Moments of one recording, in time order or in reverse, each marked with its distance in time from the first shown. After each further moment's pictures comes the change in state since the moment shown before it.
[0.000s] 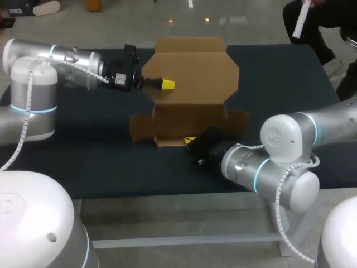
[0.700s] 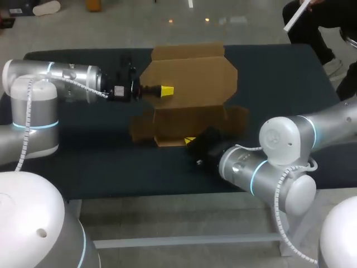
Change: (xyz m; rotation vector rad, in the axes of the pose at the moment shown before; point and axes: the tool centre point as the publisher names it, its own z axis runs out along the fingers) left arm 0.004 0.014 0.001 0.091 -0.014 0.115; right arm 0.000 0.000 0.000 0.000 -0.031 0.001
